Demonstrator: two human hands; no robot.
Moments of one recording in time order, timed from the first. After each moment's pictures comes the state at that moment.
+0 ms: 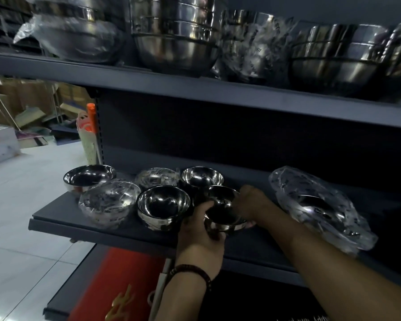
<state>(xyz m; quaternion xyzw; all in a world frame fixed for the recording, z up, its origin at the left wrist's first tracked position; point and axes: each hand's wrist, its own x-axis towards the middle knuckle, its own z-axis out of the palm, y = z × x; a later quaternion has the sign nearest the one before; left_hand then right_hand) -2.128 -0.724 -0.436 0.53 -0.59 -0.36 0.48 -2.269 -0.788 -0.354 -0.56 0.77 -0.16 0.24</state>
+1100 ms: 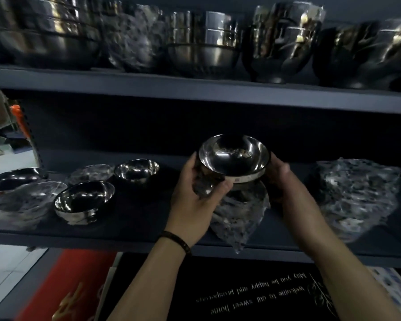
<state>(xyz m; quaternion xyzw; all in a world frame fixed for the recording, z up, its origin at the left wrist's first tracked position) -2.286 -0.686 -0.368 0.33 -0.62 -0.44 0.55 -2.483 -0.630 -0.345 -0.58 0.51 -0.56 0.29</state>
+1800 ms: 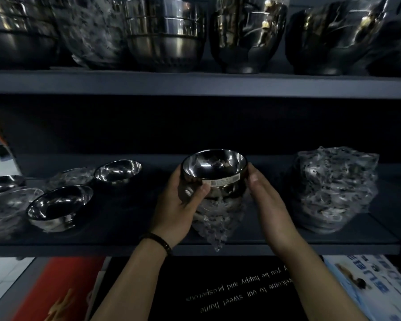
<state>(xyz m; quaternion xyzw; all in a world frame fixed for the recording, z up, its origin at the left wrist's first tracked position) -2.304 -0.696 -0.384 0.36 -0.67 -0.41 0.50 -2.490 -0.627 -0.373 -0.54 0.53 -0.57 0.31</state>
